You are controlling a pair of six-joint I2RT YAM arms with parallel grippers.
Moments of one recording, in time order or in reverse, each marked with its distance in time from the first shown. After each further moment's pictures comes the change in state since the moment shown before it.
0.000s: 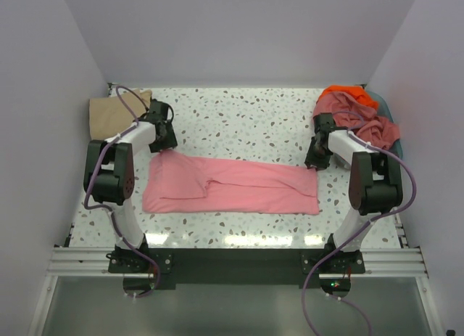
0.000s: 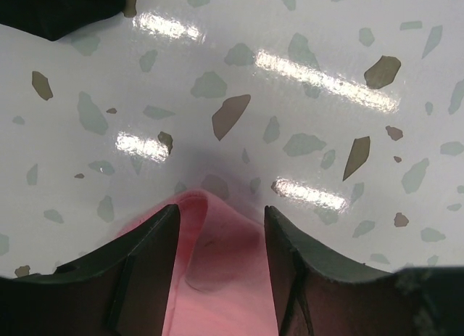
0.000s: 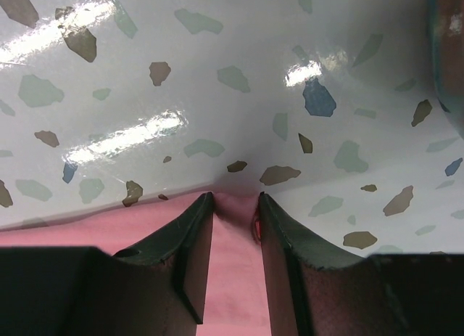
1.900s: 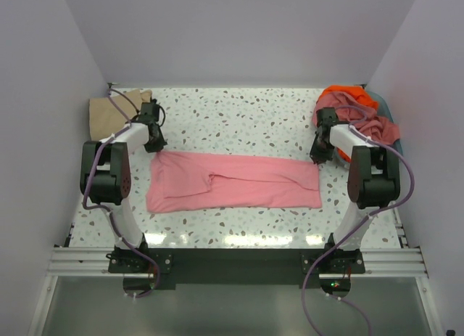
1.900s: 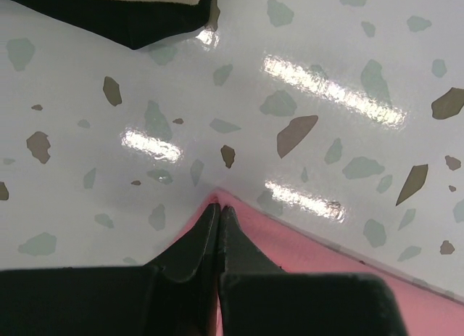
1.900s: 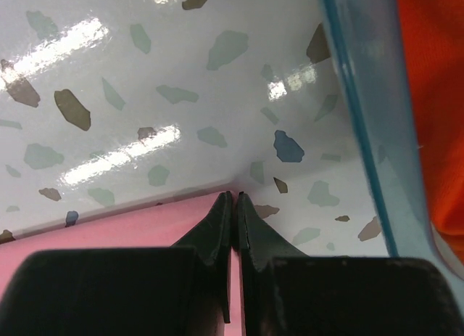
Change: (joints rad) left arm 0.066 -0.005 -0.029 0.020 -0.017 0.010; right arm -0.028 0.066 0.093 -0.012 0.050 -0.003
